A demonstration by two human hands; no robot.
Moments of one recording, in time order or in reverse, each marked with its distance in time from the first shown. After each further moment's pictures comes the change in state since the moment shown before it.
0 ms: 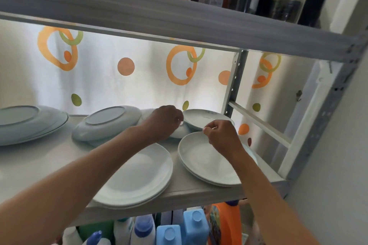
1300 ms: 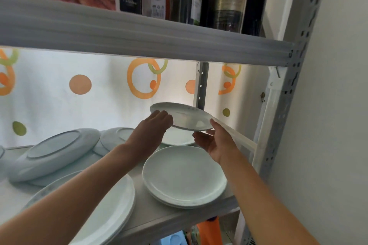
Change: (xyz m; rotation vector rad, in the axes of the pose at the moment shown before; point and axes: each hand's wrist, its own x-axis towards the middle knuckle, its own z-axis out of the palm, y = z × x) left_hand 0.066 0.013 0.061 0.201 0.345 0.438; right_hand 0.042 0.043 -0.053 1.223 0.057 0.579
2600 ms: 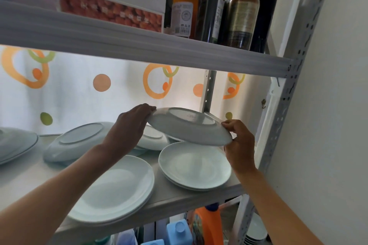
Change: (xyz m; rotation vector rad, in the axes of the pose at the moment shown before) left_hand -0.061 -0.010 -0.110 -0.277 0.224 -0.179; right_hand -0.063 0.011 -0.027 -0.945 0.079 -1.350
